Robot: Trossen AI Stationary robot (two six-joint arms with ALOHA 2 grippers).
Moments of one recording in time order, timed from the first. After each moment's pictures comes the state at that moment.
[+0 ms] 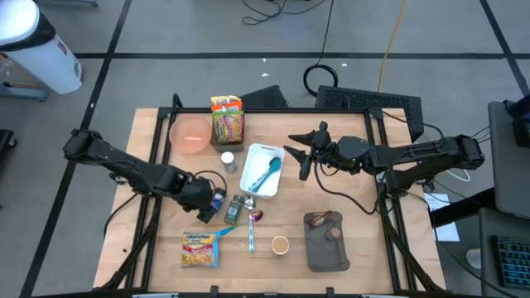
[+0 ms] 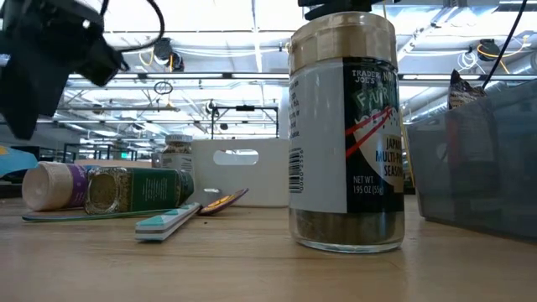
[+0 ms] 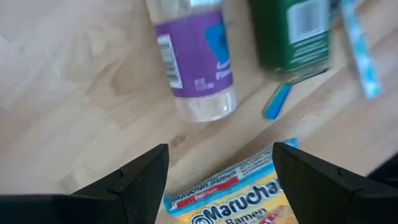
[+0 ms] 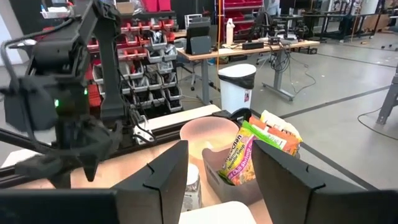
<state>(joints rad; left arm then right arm) -0.33 1.21 0.78 -0.84 0.14 -1.30 0.04 1.19 0.90 0.22 0.44 0.11</state>
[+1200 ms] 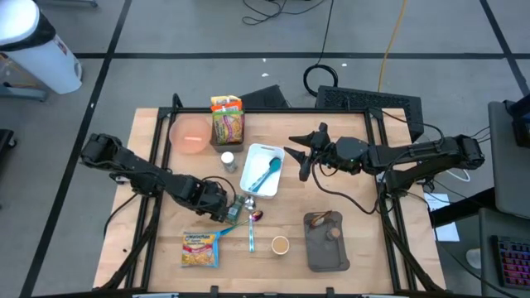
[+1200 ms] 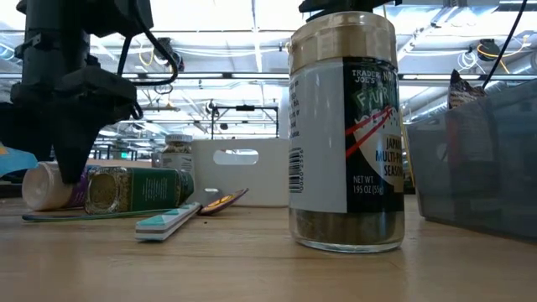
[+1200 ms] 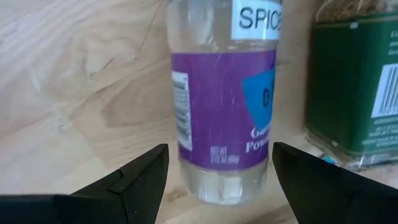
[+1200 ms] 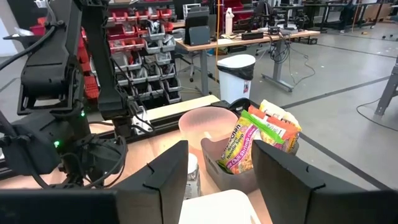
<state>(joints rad) -0.32 1.46 0.78 -0.74 0.06 -1.47 0.04 1.19 0.90 0.18 0.44 0.13</state>
